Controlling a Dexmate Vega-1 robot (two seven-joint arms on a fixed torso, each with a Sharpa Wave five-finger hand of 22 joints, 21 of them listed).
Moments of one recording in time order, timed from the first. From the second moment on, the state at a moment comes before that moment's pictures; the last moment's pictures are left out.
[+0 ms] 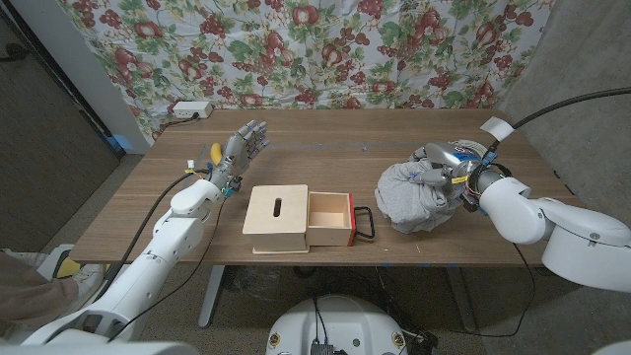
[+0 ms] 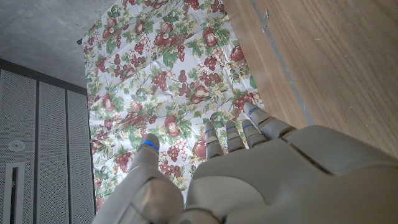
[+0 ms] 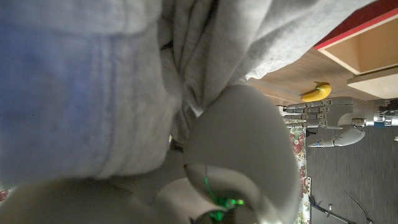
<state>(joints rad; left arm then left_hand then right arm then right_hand) 0.92 0.48 0.17 -1.35 -0.50 -0.22 -0.26 0.04 -0.07 0.56 -0.10 0.26 0.17 -0.16 0.20 0.19 0.08 -0.08 0.20 0.18 0.00 -0.03 0.18 0.17 0.09 -0.03 0.20 0.17 -1.35 -1.36 -0.20 -2.49 -0.12 -0.62 -0.21 1.33 0.07 0.13 -0.13 0.31 0.83 -0.01 0.35 0.29 0.66 -0.06 0.80 0.52 0.90 -0.02 0.46 0.58 0.90 -0.10 0.93 0.29</state>
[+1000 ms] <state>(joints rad) 0.91 0.47 0.17 -1.34 -0.50 -0.22 -0.27 0.04 -0.07 0.55 -0.11 0.26 0.17 -0.16 0.20 0.19 0.08 -0.08 0.20 0.18 0.00 -0.03 0.18 0.17 0.09 -0.03 0.20 0.17 -1.44 -1.35 0.08 -2.53 -0.12 -0.48 0.00 1.32 0.09 0.13 -0.13 0.30 0.83 -0.01 0.34 0.30 0.66 -0.06 0.80 0.53 0.90 -0.02 0.46 0.58 0.89 -0.09 0.98 0.28</state>
